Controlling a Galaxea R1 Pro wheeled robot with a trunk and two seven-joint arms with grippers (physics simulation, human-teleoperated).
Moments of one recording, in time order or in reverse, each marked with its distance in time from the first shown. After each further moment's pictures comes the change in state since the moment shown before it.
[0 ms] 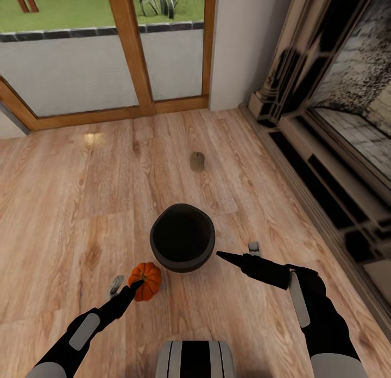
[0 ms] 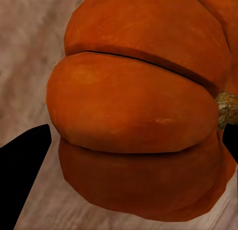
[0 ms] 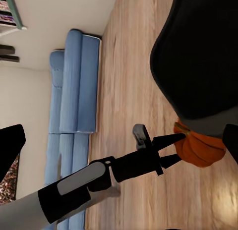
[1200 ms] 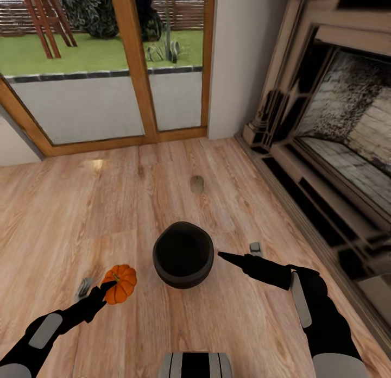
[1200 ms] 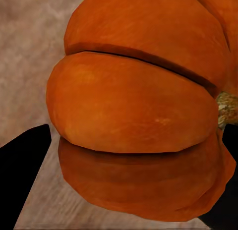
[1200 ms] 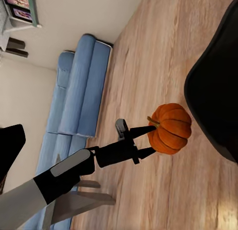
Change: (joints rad) left arm 0.000 0.142 0.176 -0.004 0.011 0.229 -0.005; right arm 0.000 -0.011 -0.001 0.006 0.000 0.000 0.002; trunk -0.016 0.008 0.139
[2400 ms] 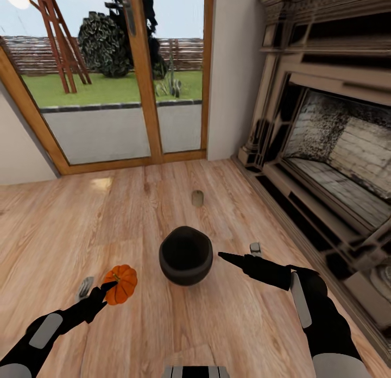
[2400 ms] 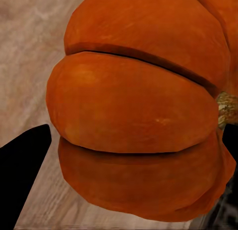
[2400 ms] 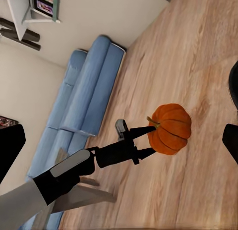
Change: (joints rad) left arm 0.000 -0.001 0.000 0.001 -0.001 0.007 0.002; right arm 0.000 0.000 -0.003 0.006 0.000 0.001 -0.002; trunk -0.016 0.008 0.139
